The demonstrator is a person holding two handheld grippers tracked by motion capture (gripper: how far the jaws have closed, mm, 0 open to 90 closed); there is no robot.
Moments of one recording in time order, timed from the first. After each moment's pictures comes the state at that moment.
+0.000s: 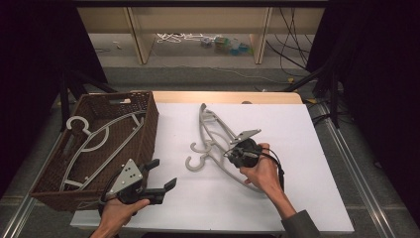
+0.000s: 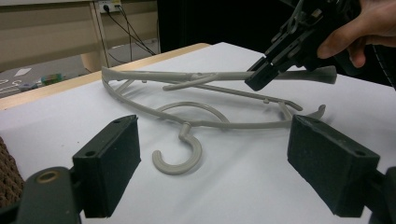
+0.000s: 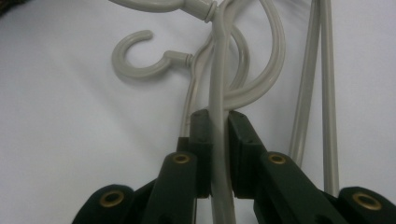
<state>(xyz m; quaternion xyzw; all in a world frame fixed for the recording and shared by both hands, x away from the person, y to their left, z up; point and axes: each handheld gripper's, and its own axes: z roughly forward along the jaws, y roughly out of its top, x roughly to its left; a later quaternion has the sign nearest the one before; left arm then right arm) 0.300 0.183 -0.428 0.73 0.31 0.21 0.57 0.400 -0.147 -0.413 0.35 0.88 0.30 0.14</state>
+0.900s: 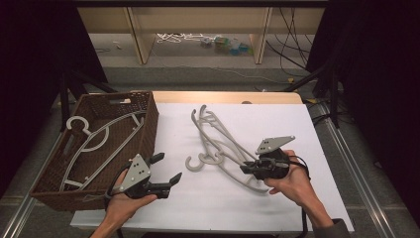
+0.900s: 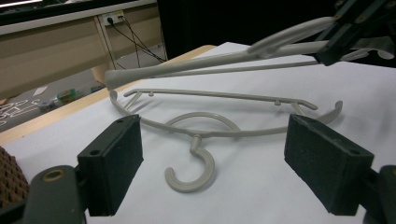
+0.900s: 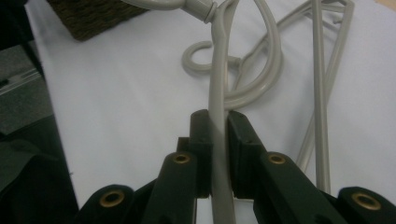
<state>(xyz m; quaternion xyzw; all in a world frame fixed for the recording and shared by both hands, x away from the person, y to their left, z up) 0.312 0.166 -0.415 0.75 0.27 0.26 0.55 0.355 -0.200 -0.382 0.27 0.88 0.39 0.08</state>
